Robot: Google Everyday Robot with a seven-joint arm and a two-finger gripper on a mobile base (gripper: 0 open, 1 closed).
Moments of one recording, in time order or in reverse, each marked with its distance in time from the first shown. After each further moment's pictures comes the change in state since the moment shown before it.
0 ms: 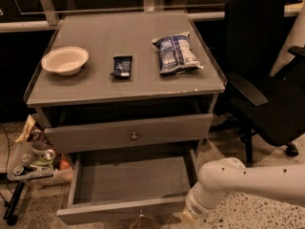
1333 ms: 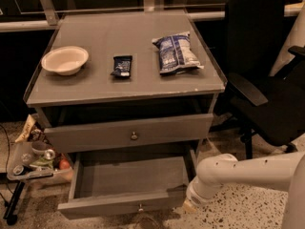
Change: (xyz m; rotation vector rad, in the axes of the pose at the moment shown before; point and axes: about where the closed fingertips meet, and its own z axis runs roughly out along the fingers) arm -0.001 -0.066 0.041 0.050 0.009 0.027
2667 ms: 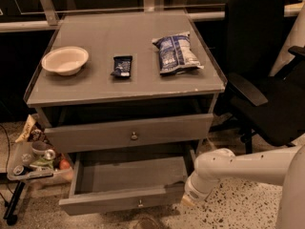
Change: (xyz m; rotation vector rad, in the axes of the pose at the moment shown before) arm -0.016 -0.014 -0.006 0.028 -0.004 -0.032
